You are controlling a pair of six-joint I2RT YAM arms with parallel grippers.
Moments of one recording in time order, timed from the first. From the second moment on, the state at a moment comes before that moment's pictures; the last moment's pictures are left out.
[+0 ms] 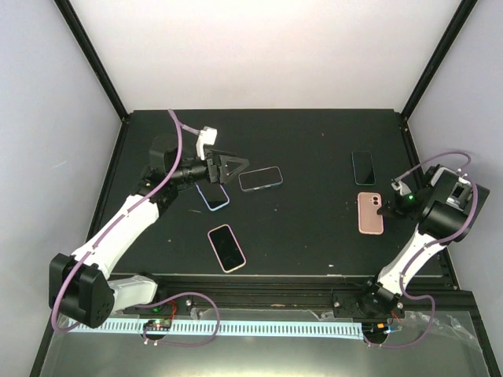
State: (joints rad) left arm -0.34 1.20 0.93 0.07 0.83 -0.54; right arm -0.58 2.01 1.27 -1.08 -0.54 -0.49
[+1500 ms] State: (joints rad) left arm -0.36 2.12 1.90 -1.01 0.52 0.58; right arm -0.47 1.62 1.40 -1.16 -0.70 -0.52
